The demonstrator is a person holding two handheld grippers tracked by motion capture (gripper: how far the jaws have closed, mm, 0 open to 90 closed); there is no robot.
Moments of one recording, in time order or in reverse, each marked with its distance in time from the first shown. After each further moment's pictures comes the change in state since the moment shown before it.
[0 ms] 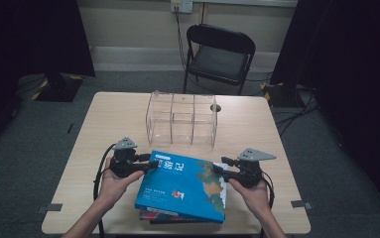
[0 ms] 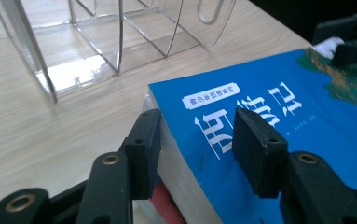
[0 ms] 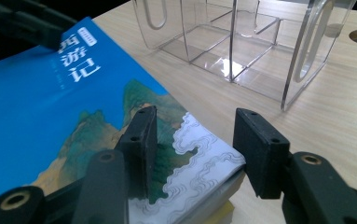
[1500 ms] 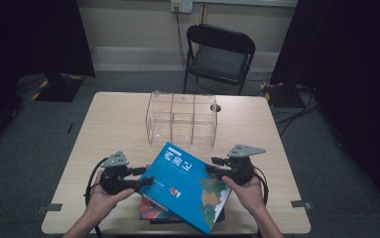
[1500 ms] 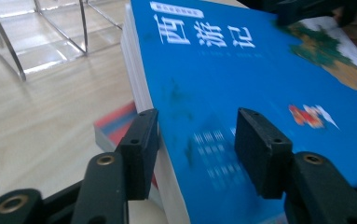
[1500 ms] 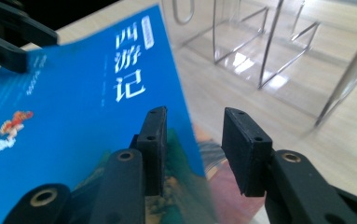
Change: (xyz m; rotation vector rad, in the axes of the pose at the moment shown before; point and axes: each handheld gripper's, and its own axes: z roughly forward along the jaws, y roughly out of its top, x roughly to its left) left arm -0.019 -0.038 -0.042 0.004 -0.086 0.073; right arm 0.019 0.022 0.015 0.078 0.054 -0.057
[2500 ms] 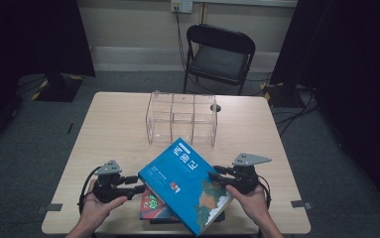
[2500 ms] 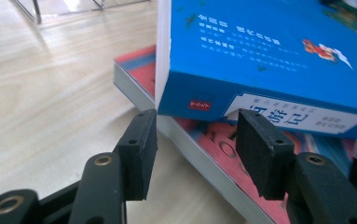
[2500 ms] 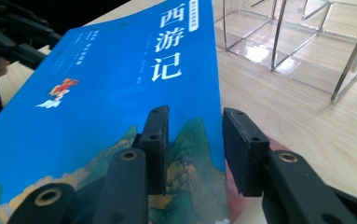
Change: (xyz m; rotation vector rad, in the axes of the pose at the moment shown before) left arm 0.013 -0.022 0.002 0.057 0.047 -0.059; right arm 0.004 -0.022 -0.014 -0.021 0.040 0.052
